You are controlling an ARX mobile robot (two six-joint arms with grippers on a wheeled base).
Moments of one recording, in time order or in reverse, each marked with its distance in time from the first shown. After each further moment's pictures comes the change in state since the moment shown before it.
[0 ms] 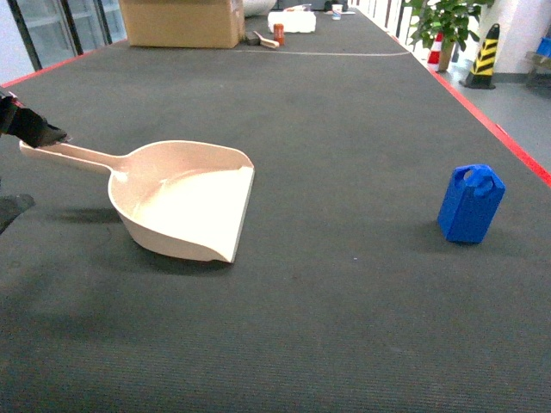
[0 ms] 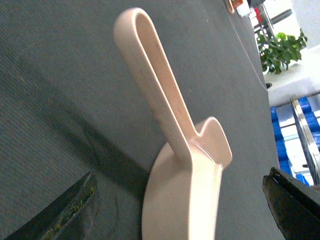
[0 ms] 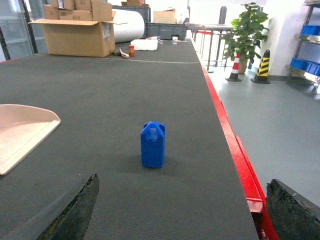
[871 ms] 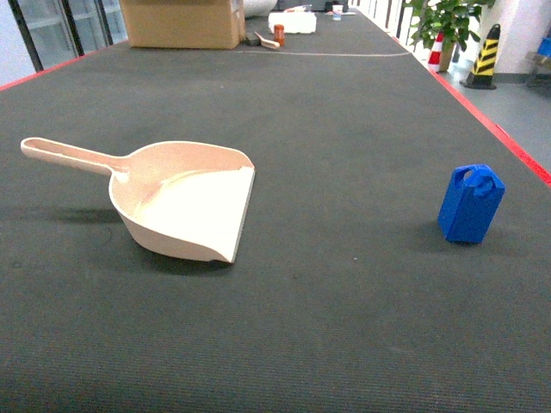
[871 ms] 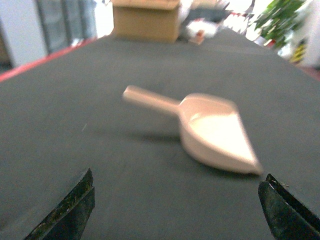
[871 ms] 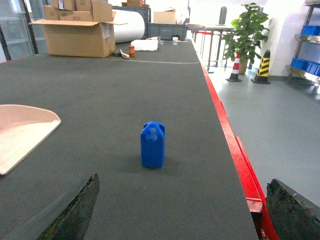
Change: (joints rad) left arm -0.156 -1.912 -0.791 -0.893 -0.262 0.861; right arm 0.000 0.000 0.000 0.000 0.000 0.000
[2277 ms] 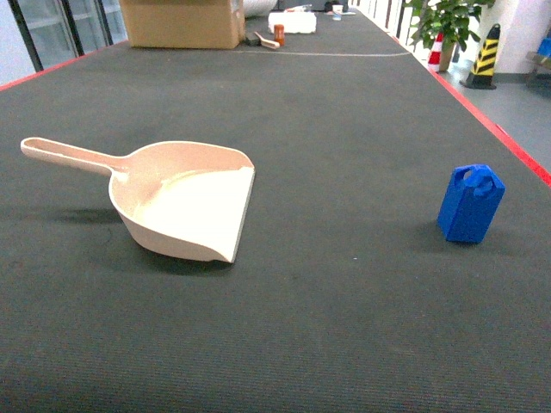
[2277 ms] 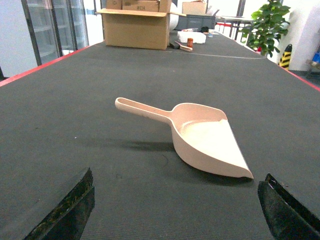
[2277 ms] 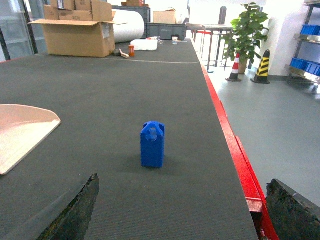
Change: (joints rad) left arm 0.028 -0.016 -0.014 0.063 0.077 0.021; right arm 0.000 0.000 0.000 0.000 0.000 0.000
